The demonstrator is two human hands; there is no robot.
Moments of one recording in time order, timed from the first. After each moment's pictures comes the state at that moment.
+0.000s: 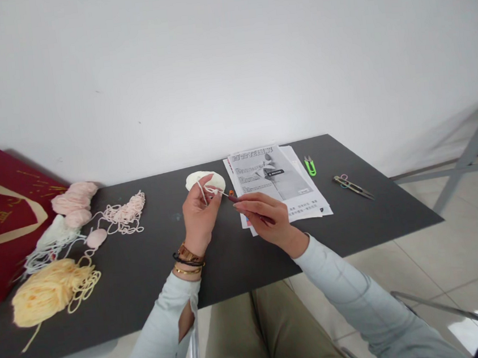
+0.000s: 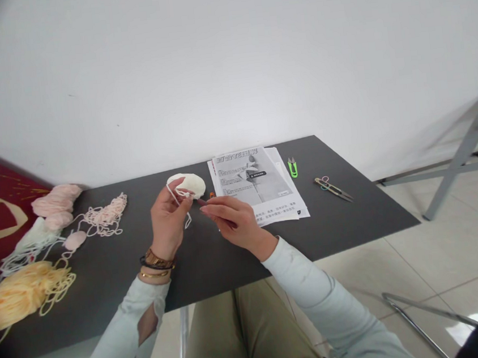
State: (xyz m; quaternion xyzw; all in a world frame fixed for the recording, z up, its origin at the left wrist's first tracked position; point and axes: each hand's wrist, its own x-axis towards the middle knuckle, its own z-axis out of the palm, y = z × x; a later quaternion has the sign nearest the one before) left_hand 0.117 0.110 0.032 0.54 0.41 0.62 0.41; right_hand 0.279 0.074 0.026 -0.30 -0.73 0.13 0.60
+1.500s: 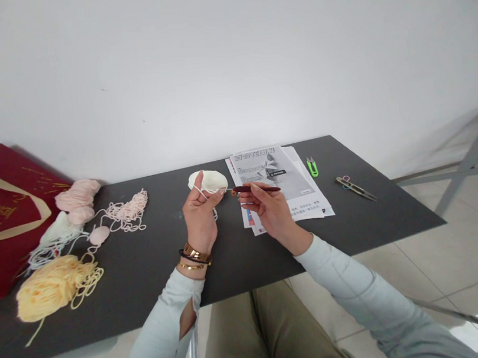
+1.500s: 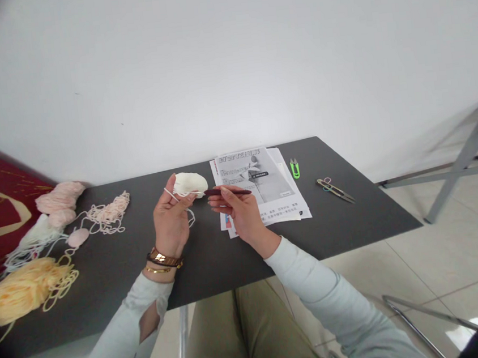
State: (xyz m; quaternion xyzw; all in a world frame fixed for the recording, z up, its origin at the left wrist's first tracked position) left_hand 0.126 0.111 0.029 0.33 0.33 0.70 0.53; right_hand 0.266 0.092 0.027 -0.30 -0.31 0.63 0.65
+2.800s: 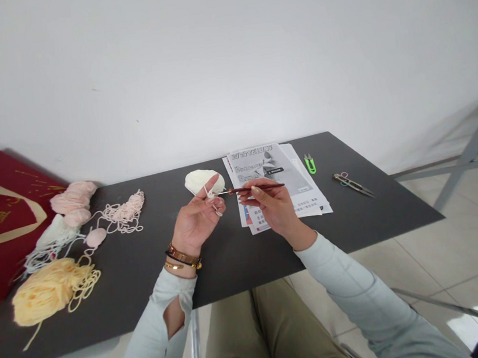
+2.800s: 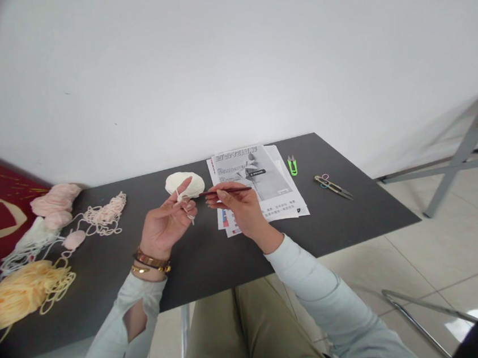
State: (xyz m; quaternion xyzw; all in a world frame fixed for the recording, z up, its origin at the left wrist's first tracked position) left_hand 0.099 0.105 0.044 0.25 0.19 0.50 0.81; right_hand 0.279 0.084 0.036 -0.28 -0.41 0.58 0.64
